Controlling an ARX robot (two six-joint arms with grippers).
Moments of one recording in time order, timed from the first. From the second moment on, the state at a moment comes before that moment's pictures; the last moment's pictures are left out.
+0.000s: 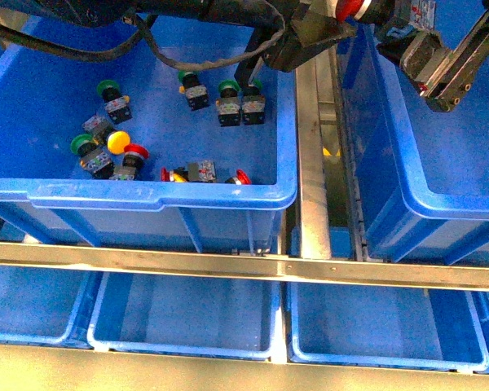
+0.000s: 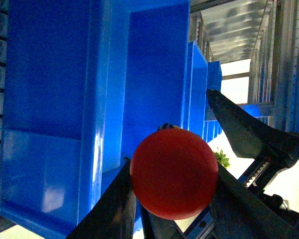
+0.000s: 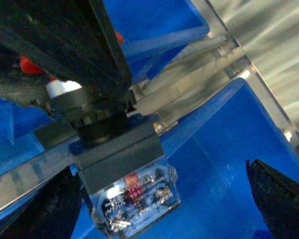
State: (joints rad) left arm -0.49 2.10 1.29 0.60 0.59 -1.10; right arm 0.18 1.71 0.84 0.56 -0.20 -0.86
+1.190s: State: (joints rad) left arm -0.47 2.10 1.31 0.59 0.59 -1.09; right arm 0.18 1.71 0.86 0.50 -0.23 -0.87
